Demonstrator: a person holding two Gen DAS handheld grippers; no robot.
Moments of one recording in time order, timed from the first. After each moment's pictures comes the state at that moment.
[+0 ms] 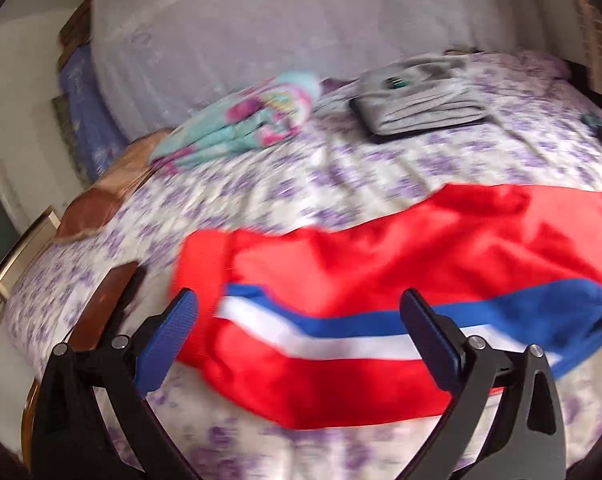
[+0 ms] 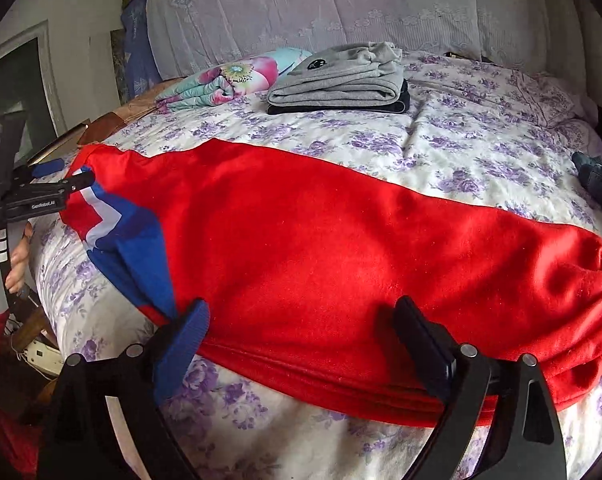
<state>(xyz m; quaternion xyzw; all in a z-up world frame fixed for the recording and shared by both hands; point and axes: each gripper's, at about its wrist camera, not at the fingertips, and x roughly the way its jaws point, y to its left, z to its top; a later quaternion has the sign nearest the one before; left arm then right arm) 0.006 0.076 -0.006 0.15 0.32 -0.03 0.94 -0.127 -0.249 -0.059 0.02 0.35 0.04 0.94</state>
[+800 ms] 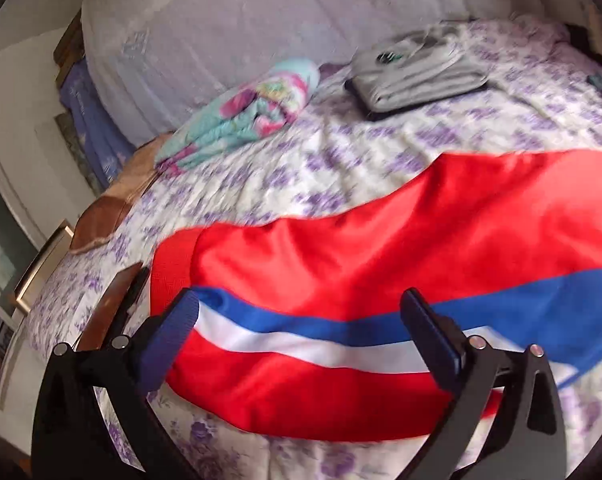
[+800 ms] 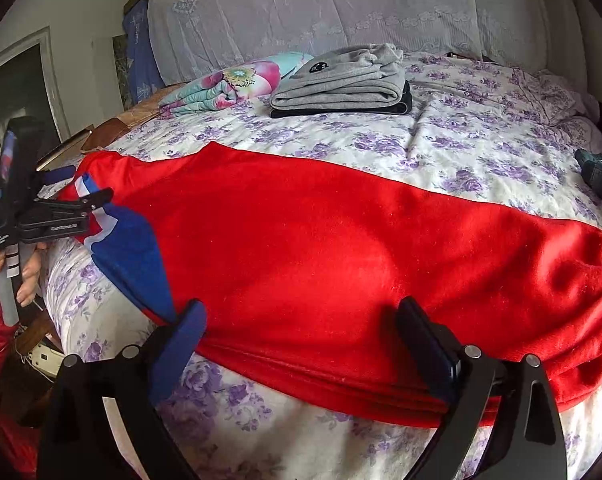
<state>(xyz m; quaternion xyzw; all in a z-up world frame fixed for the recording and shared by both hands) -0.022 0.025 -0.011 0.21 0.28 -0.07 0.93 -0.128 -0.251 -0.059 0.03 0.34 0.05 0.94</state>
